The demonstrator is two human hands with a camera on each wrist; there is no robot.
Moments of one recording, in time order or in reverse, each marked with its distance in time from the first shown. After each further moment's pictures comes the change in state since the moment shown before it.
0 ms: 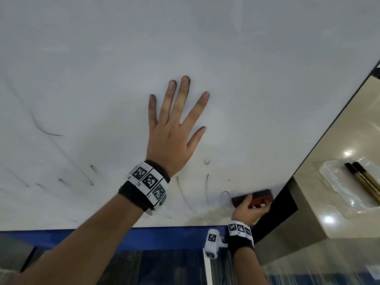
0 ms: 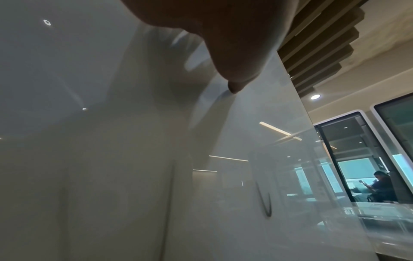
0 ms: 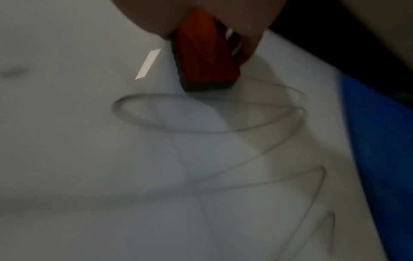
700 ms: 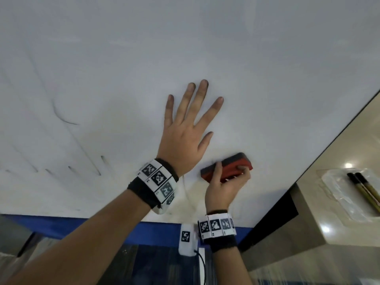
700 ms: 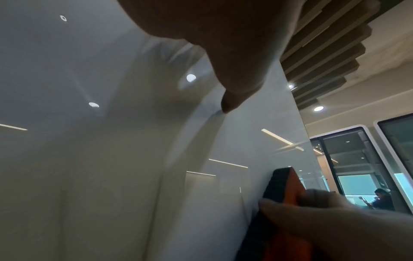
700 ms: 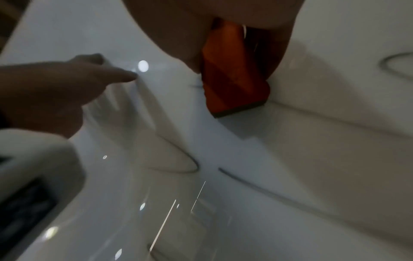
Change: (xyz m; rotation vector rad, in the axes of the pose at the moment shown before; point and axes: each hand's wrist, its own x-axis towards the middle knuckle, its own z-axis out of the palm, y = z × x) left_hand -0.007 0.001 -0.010 -0.059 -0.039 0.024; right_hand -0.087 -0.096 0.047 0.066 -0.333 -0.184
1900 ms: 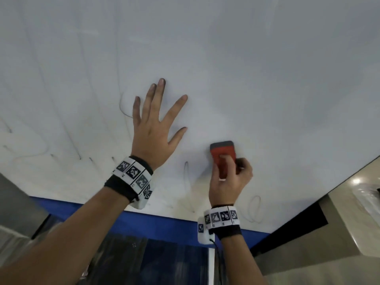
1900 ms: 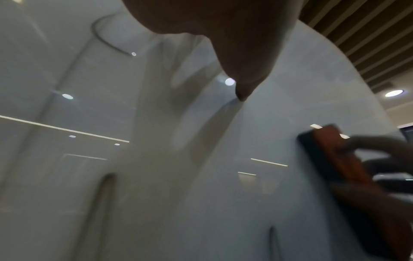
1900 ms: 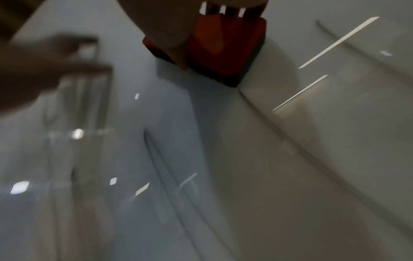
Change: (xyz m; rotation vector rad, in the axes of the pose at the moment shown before) left_hand -0.075 -0.152 -0.037 0.017 0.067 -0.215; right_hand -0.072 -0.024 0.051 -0.417 -0.200 -0.757
